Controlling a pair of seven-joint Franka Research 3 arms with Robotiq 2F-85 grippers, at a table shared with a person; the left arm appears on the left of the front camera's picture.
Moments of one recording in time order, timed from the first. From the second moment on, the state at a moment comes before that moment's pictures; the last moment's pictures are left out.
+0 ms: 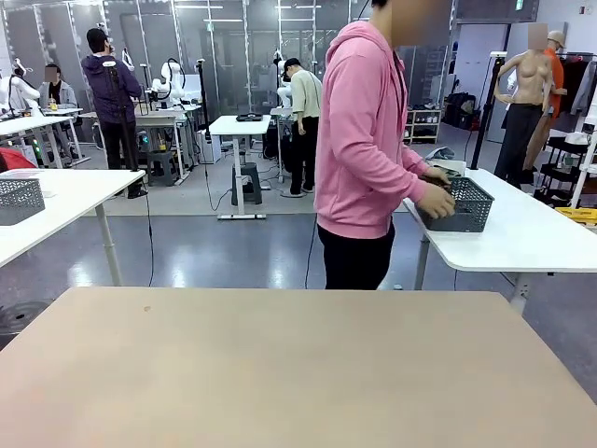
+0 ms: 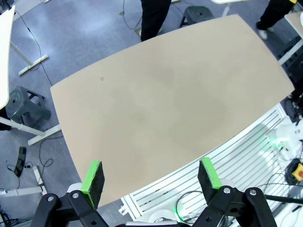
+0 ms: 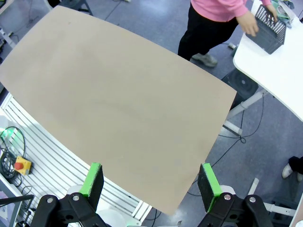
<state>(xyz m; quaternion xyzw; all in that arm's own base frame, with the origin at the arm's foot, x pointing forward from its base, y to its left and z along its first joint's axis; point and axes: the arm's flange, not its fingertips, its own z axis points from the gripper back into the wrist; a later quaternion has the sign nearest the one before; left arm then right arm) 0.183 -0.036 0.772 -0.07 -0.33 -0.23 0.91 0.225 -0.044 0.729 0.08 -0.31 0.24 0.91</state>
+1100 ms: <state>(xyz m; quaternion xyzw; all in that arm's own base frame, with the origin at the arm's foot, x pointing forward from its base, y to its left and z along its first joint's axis) 0.183 -0.036 0.772 -0.07 -0.33 -0.23 0.91 0.225 -0.044 0.729 0.08 -0.31 0.24 0.91</state>
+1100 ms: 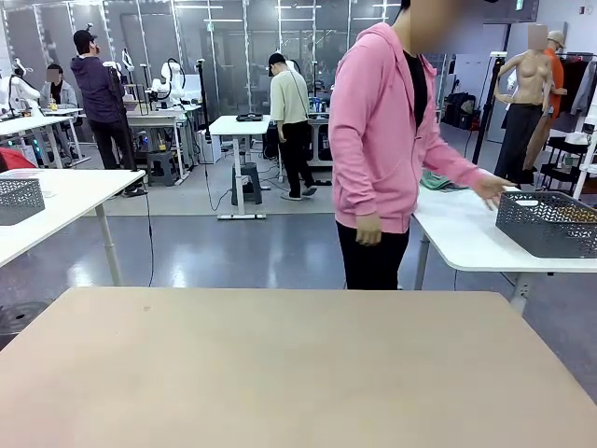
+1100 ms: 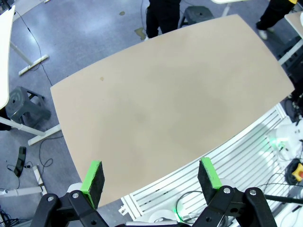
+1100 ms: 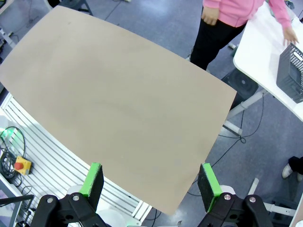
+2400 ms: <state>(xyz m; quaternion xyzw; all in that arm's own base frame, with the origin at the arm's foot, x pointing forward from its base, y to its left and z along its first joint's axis) 0.183 -0.036 0.772 -0.07 -0.33 -0.23 0.91 0.225 -0.044 0.729 0.08 -0.31 0.24 0.91</state>
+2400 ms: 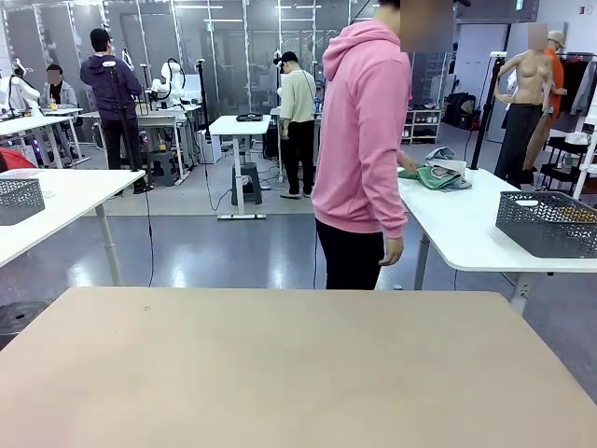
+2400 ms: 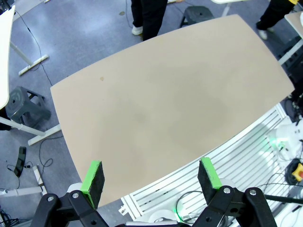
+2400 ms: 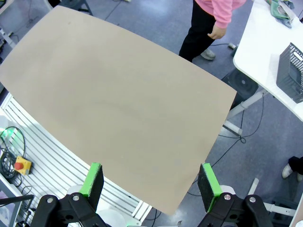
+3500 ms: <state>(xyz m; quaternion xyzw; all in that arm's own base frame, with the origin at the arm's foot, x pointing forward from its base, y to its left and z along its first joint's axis) 0.183 -0.036 0.772 -0.07 -0.33 -0.23 0.91 0.225 -0.044 0.729 0.08 -0.31 0.24 0.91</state>
